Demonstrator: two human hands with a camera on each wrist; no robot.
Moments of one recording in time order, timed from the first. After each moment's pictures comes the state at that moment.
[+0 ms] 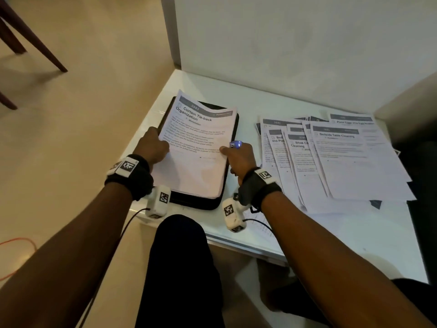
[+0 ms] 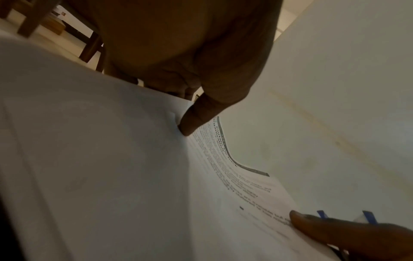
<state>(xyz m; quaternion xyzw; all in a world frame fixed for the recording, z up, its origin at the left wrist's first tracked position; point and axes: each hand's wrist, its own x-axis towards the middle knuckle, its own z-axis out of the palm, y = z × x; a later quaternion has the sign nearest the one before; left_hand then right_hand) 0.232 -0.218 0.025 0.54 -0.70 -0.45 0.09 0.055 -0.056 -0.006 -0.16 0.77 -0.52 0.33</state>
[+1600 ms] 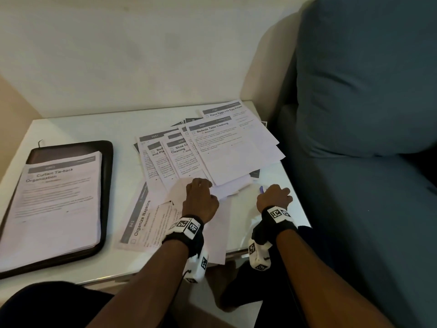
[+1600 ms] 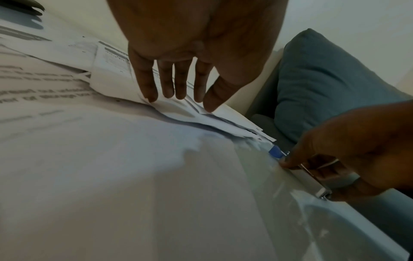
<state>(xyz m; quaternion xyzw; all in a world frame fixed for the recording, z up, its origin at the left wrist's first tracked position) -0.003 0.139 -0.024 0.25 -0.90 -0.35 -0.03 -0.107 0.314 -0.041 0.08 0.97 -0.16 0.15</state>
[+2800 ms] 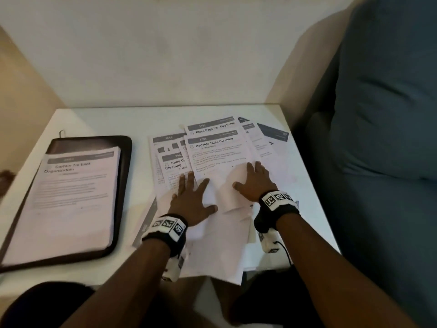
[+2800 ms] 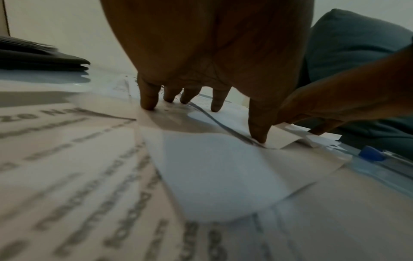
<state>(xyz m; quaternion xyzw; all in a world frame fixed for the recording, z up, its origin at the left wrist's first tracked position) 0.013 0.052 -0.046 0.22 -0.93 -0.26 -0.17 -0.148 0.215 -0.035 -0.21 0.94 -0.12 0.26</state>
